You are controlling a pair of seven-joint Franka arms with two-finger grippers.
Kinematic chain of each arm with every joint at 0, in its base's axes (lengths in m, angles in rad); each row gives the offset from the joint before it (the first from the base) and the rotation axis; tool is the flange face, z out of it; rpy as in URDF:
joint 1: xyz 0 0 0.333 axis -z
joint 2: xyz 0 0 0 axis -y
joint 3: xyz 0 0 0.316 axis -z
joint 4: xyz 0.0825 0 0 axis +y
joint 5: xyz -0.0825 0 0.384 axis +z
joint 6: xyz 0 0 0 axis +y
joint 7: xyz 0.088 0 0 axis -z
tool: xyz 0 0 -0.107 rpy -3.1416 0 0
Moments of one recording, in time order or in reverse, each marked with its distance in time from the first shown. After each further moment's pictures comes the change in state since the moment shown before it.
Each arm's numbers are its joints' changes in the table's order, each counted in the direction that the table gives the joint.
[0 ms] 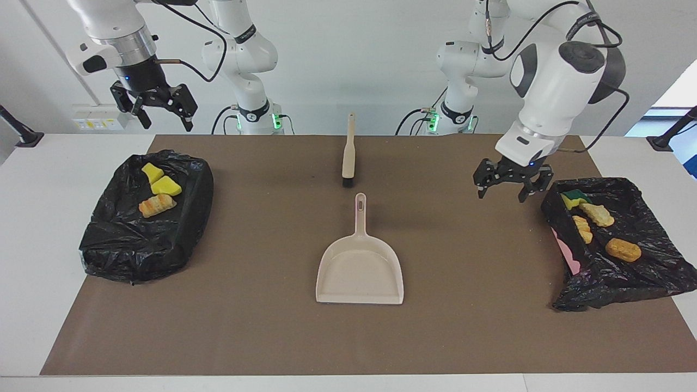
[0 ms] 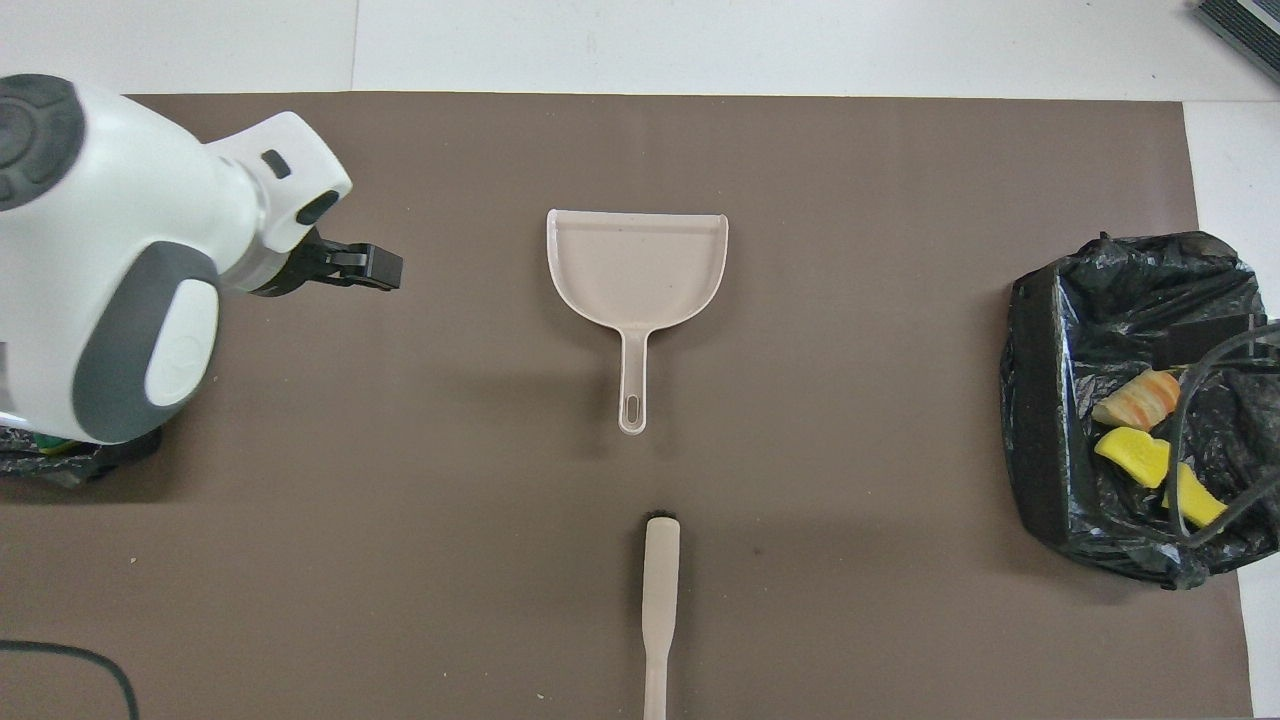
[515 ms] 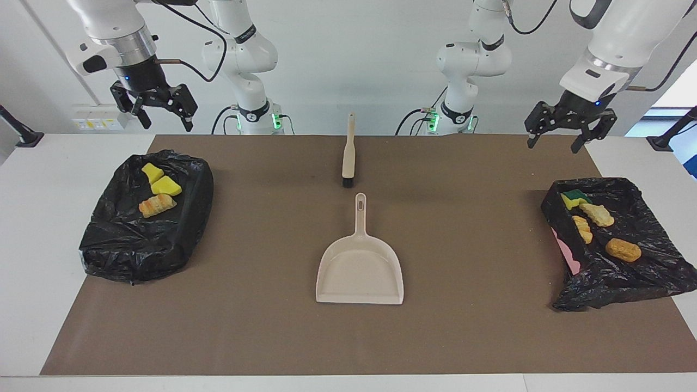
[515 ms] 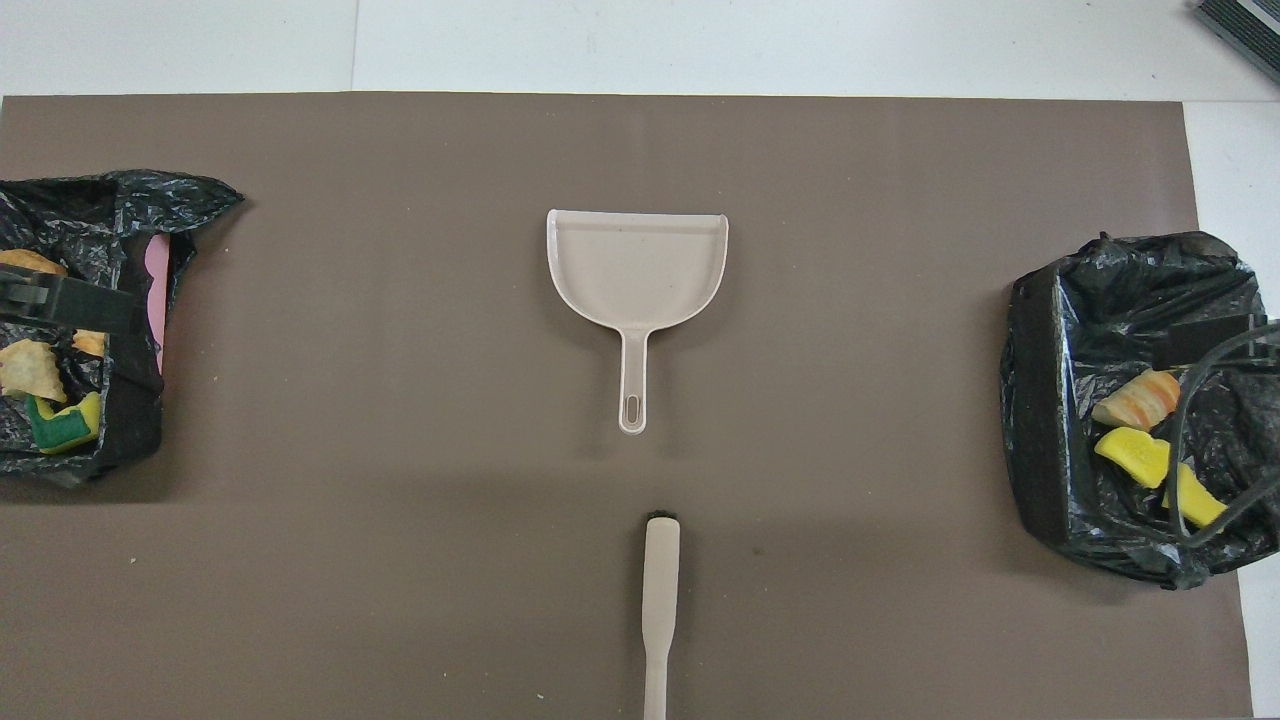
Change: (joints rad) left arm -0.099 0.073 -0.009 -0.199 0.000 0.341 0.137; right arm 0.000 0.000 0.000 0.000 0.000 0.000 0.000
